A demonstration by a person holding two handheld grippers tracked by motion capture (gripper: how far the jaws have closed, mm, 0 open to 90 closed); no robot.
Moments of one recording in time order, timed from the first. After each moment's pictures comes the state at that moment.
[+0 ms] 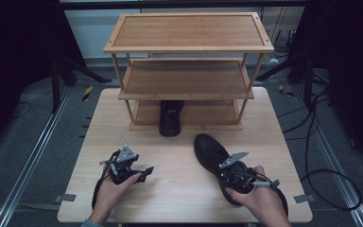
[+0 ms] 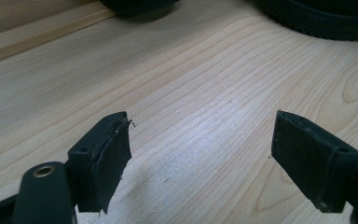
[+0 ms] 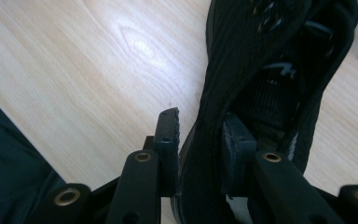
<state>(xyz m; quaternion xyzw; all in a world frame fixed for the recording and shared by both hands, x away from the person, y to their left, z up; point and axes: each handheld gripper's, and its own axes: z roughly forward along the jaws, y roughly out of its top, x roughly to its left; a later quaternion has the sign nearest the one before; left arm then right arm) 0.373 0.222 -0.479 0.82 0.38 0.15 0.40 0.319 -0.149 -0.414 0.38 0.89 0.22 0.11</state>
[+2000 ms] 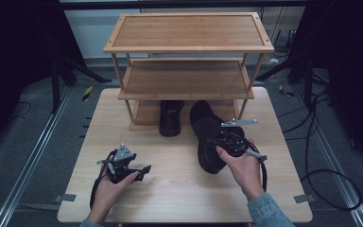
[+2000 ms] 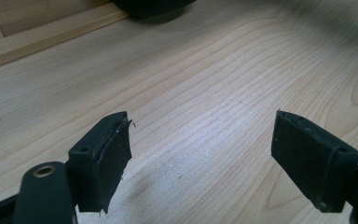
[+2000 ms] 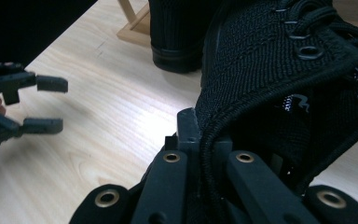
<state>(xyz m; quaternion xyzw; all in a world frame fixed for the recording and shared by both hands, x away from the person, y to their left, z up) 0.374 0.230 -0.477 0.82 0.39 0.16 0.40 0.399 -0.140 -0.390 0.47 0.76 0.43 0.09</state>
